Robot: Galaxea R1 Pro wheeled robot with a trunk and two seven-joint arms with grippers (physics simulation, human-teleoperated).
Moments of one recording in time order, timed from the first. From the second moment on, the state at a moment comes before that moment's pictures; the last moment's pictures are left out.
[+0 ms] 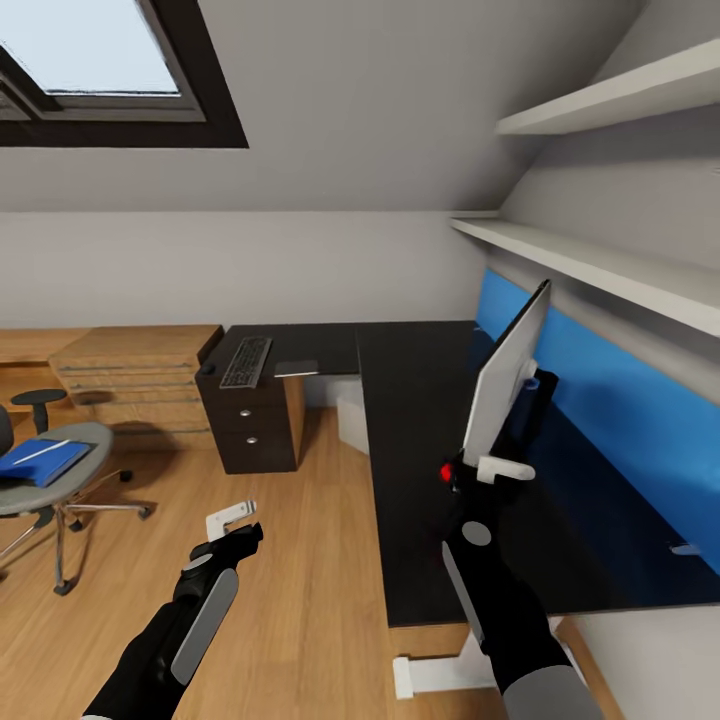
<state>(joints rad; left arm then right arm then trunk) -0.39 0.02 -0.17 -1.18 0.51 0.40 0.56 -0.50 0.15 0.09 -1.13 0.13 0.06 -0.61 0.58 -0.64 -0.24</state>
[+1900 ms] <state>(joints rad) -0.39 0.02 -0.17 -1.15 0.51 0.40 0.56 -0.50 0.15 0.05 -1.13 0.13 0.06 -0.61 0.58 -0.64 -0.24</state>
